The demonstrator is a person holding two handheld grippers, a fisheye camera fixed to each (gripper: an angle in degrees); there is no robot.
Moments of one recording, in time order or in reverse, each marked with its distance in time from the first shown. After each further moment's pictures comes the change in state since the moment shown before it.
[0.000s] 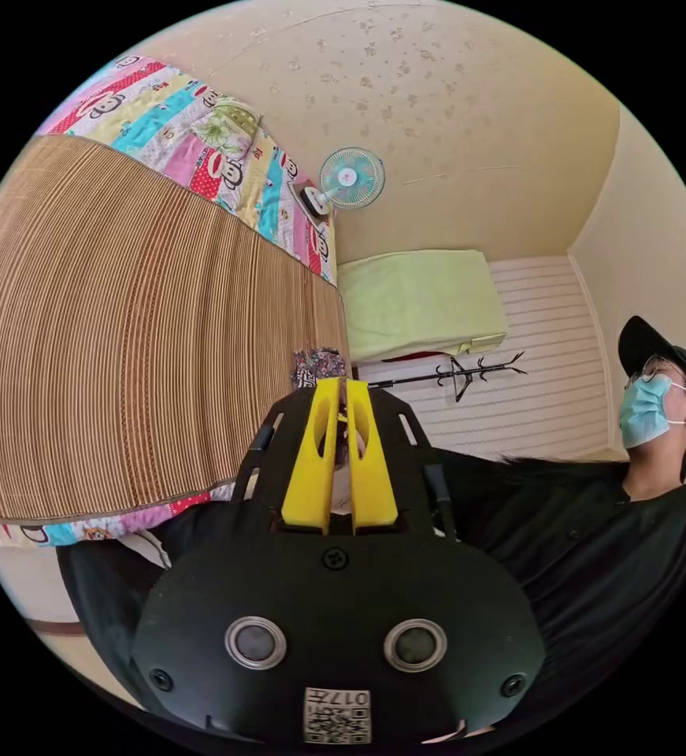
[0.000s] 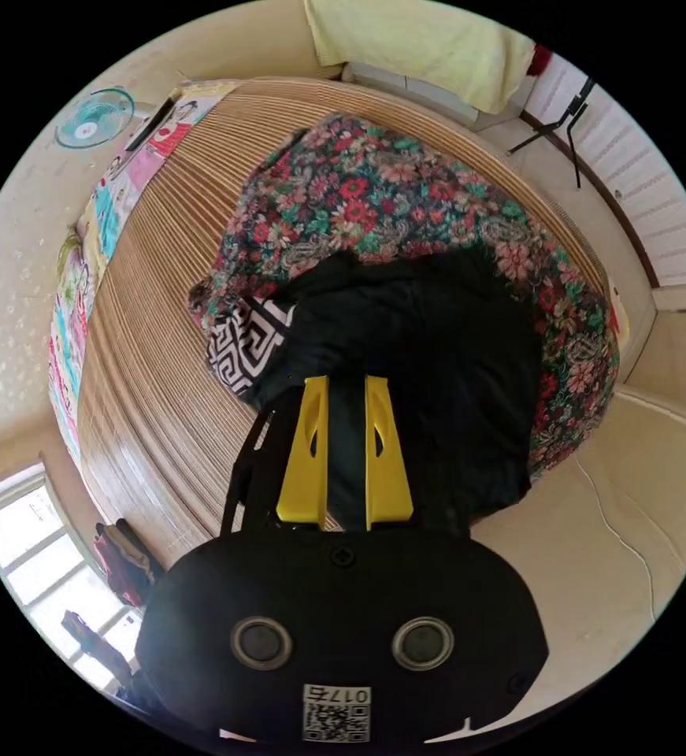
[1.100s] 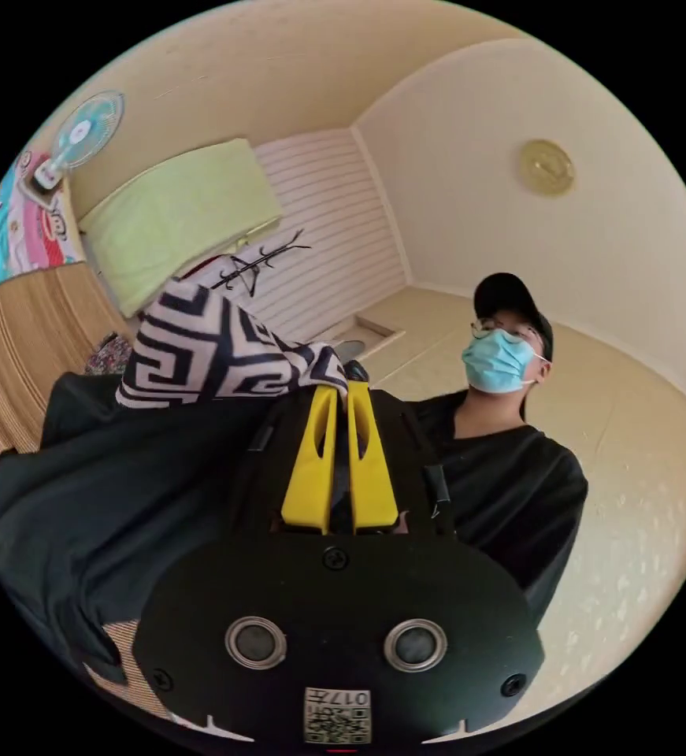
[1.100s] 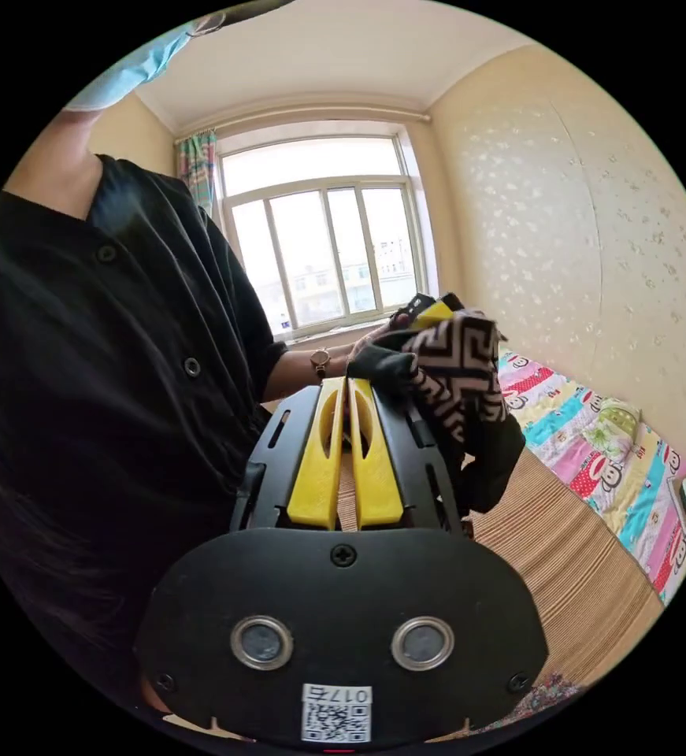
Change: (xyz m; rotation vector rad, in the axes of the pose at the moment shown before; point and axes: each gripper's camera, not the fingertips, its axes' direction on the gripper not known) left arm 0.041 -0.110 -0.118 -0.467 0.853 0.574; right arm -0.317 0.605 -0.233 0.314 -1.010 -1.851
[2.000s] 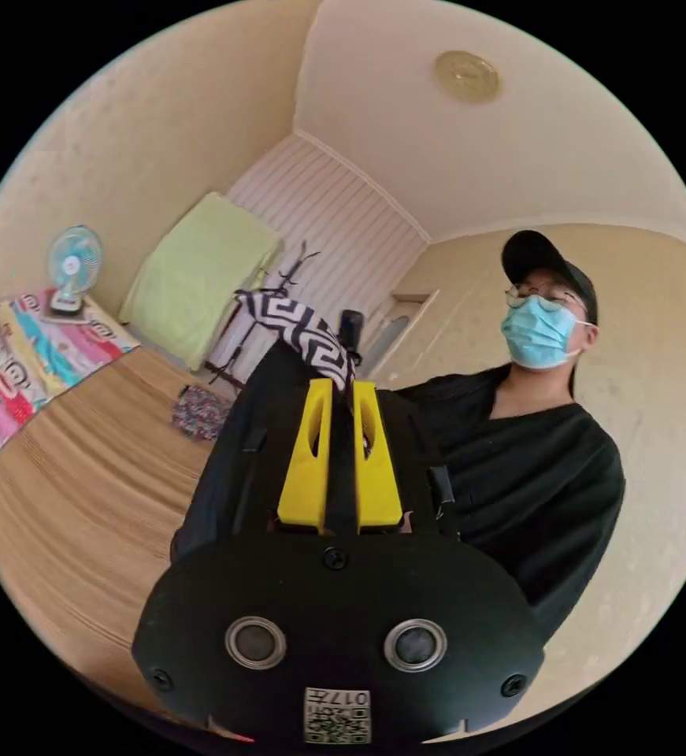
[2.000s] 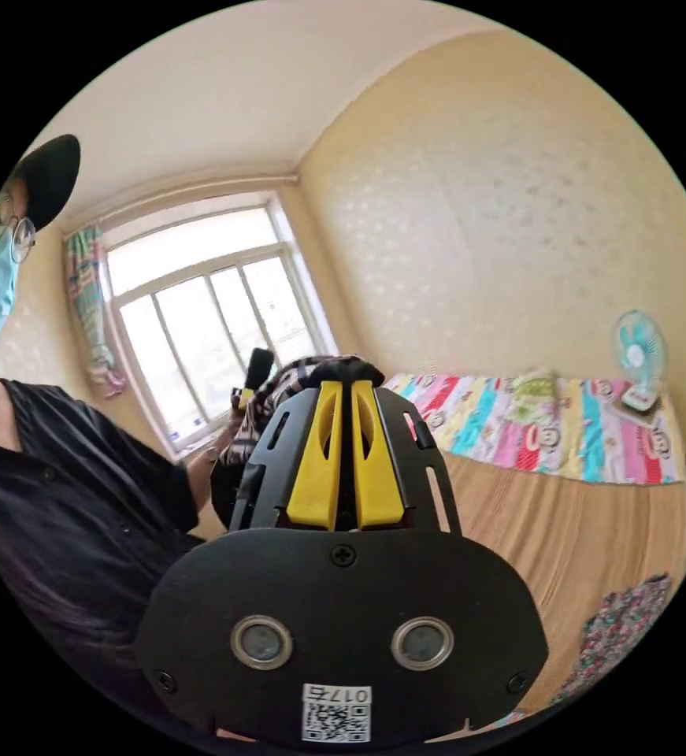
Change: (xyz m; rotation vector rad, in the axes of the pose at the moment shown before) left arm 0.168 0.070 0.032 -0.015 -0.516 0.141; right arm -0.050 -0.058 0.098 0.206 0.676 0.211
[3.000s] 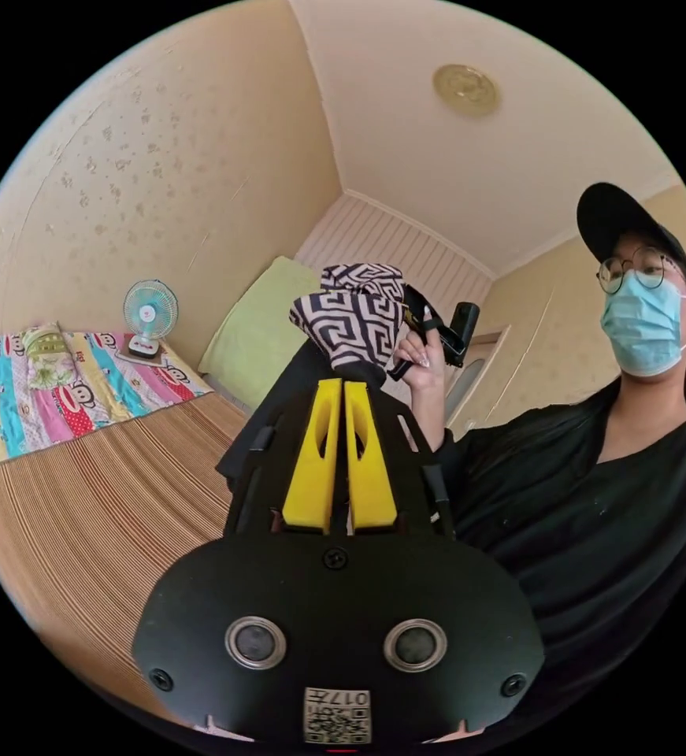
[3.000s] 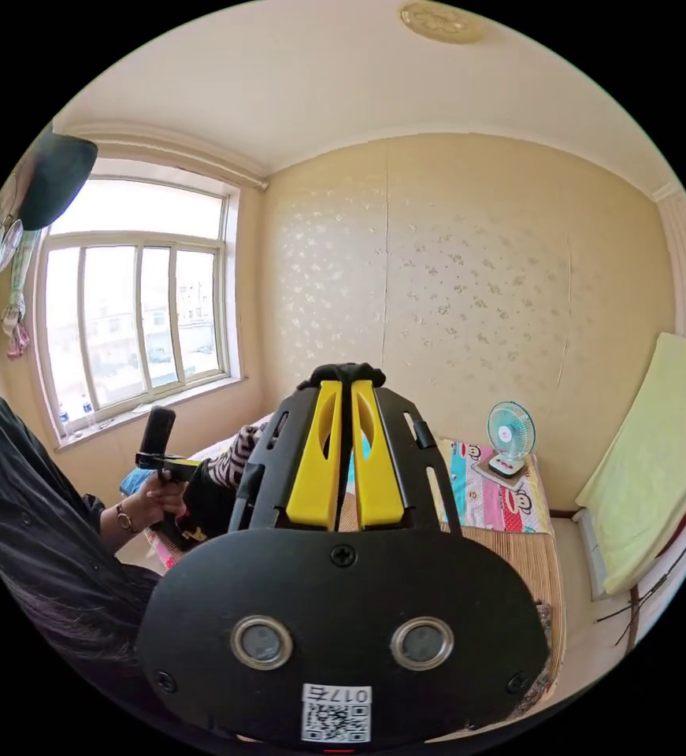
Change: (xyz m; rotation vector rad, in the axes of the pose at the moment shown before) left arm 0.130 -0.016 0.044 0.263 -0.240 0.064; right arm -0.054 -0.051 -0.002 -0.029 0.220 -0.091
